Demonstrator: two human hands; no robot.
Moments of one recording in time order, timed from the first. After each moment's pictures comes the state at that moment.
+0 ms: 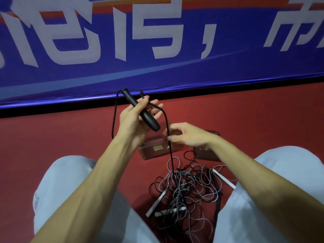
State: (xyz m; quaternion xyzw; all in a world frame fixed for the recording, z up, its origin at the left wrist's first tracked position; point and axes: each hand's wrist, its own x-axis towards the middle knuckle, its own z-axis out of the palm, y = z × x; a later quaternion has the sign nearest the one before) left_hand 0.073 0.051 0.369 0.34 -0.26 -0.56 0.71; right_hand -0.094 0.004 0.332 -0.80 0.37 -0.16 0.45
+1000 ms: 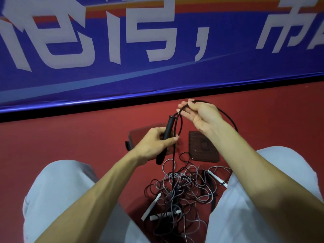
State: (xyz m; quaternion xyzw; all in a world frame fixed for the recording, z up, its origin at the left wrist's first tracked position) left_hand 0.034 0.055 0.327 0.52 -0.60 -0.46 0.40; right_hand -0.117 -0.014 0.378 -0.29 0.34 -0.58 0.68
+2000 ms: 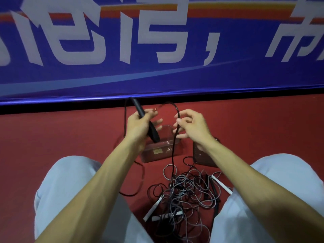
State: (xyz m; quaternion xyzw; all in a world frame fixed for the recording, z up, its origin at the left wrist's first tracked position) left_hand 0.074 0.043 0.353 0.47 -0.31 -0.48 0.67; right_hand -0.081 0.005 0.344 -0.63 0.46 -0.43 0.46
